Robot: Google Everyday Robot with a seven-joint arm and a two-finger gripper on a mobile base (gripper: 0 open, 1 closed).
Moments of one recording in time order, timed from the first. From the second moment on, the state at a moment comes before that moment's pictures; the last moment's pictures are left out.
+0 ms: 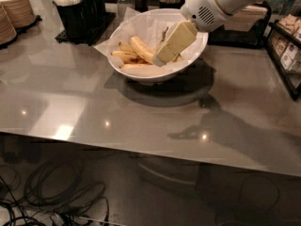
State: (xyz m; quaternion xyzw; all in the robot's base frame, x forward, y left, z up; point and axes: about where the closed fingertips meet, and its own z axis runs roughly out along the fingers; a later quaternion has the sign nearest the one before) arm 0.589 -0.052 0.984 -0.53 0.76 0.13 0.35
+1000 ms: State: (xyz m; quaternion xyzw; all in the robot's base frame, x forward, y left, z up) arm 0.633 -0.034 0.981 -0.49 0.77 0.14 0.39
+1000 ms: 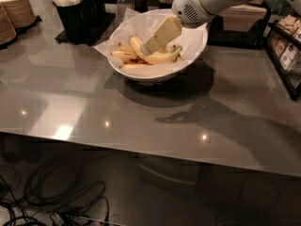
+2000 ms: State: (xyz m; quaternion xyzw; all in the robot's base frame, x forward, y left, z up) arm 0.659 -0.016 0.959 -0.46 0.78 0.16 0.40
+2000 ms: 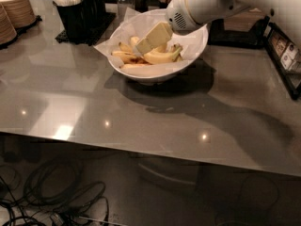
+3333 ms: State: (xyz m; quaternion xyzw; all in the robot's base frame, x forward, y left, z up) arm 0.699 0.012 0.928 -0.43 0.79 0.17 0.40
